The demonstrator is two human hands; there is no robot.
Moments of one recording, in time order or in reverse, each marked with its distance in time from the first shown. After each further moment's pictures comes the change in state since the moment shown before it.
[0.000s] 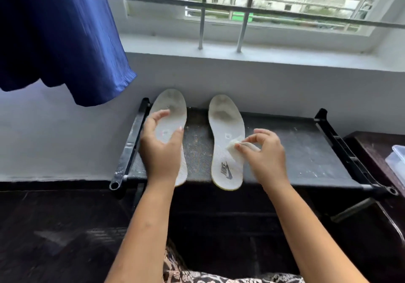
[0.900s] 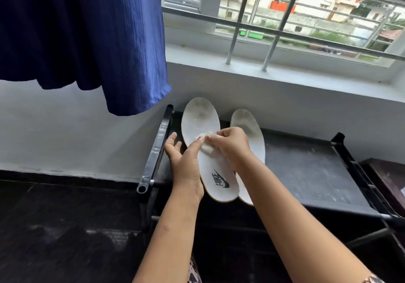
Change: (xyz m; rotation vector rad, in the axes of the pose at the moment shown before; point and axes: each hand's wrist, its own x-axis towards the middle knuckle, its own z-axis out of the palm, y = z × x) left_hand 0.001 0.000 -0.004 -0.620 -0.002 -0.618; right_hand 0.034 -0.065 0.094 0.214 -0.327 0.149
